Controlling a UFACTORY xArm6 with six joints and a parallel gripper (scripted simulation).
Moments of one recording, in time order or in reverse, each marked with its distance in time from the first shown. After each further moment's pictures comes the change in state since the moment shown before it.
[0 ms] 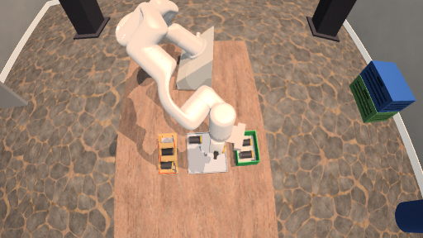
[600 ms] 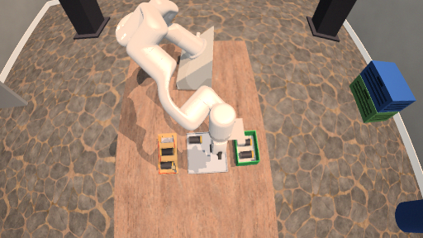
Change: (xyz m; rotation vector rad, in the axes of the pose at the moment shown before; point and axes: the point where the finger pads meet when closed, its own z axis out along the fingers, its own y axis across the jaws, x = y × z) arm 0.000 0.000 0.000 0.006 0.001 -0.272
